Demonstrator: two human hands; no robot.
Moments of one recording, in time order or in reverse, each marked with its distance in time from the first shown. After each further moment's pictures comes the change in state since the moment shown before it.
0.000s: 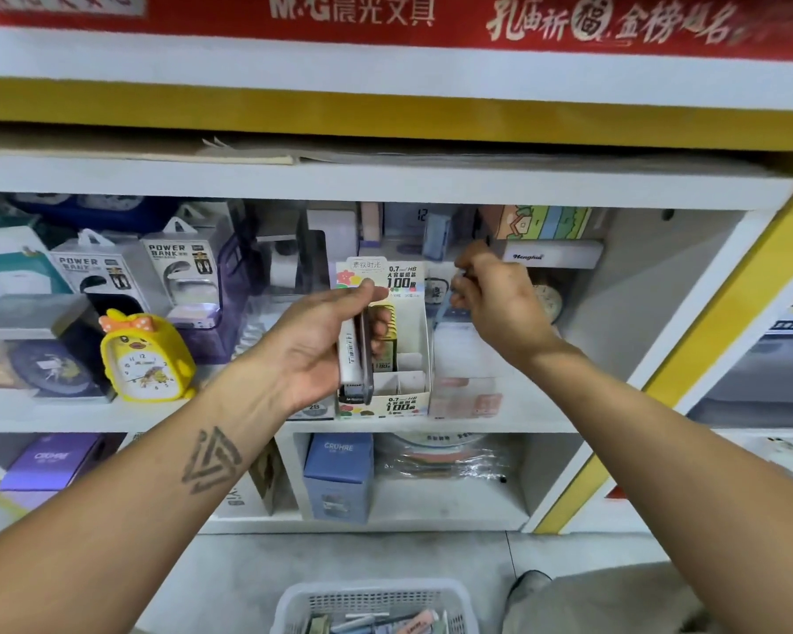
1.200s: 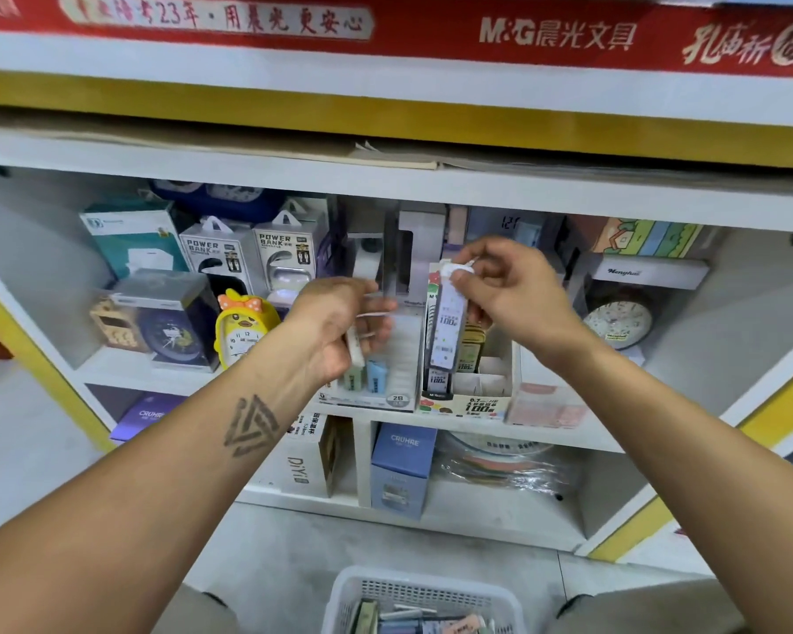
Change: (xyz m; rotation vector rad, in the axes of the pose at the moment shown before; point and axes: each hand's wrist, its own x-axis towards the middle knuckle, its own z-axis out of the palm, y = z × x) left_hand -0.032 0.042 -0.054 0.101 0.369 0.047; right_hand 0.014 -0.117 0.021 0.591 -0.181 0.213
